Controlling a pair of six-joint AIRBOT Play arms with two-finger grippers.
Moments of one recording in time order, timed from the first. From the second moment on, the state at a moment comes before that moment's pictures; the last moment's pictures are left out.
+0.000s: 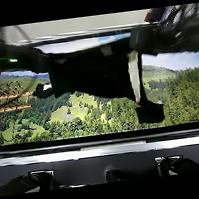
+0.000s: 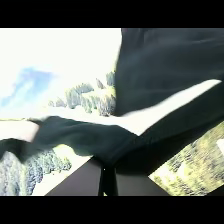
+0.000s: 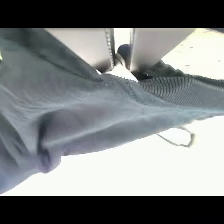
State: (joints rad) left arm -0.52 -1.28 2.06 1.59 -1.52 -1.64; right arm 0.36 -1.11 1.87 -1.39 1.33 1.95
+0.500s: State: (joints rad) left arm -0.52 -1.06 2.00 1.59 -1.62 -1.83; right arm 0.36 -1.11 2.04 -1.23 1.57 1.92
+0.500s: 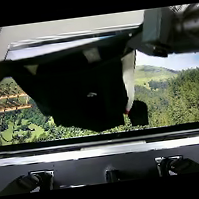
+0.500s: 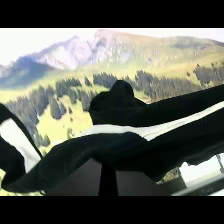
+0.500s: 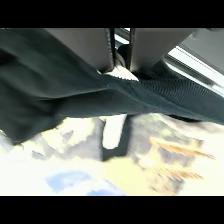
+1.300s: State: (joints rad) left arm -0.52 -1.21 1.27 1.38 -1.25 -1.98; right arm 0.37 -1.11 1.20 -1.26 1.22 2.03
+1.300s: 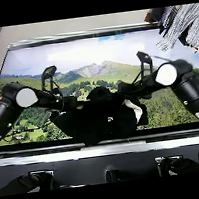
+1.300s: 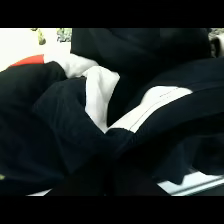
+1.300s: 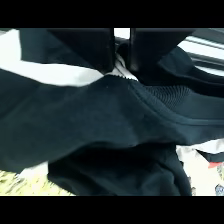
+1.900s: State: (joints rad) left arm -0.36 -1.19 1.26 1.39 -1.23 -1.86; right arm 0.47 -1.11 1.11 -1.31 1.06 2.17
